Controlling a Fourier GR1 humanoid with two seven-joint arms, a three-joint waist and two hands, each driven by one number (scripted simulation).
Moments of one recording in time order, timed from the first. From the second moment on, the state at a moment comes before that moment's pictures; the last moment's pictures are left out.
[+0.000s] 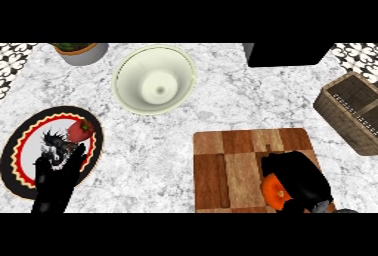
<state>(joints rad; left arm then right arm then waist) 0.15 0.26 -0.03 -1.44 0.12 0.05 0.24 -0.06 -0.49 0.51 -1.71 0.94 0.30 0.29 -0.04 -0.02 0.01</state>
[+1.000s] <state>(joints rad) 0.23 0.27 0.01 -1.51 0.14 0.07 0.25 0.36 -0.56 0.03 -2.41 0.16 0.16 0.09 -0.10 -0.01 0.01</state>
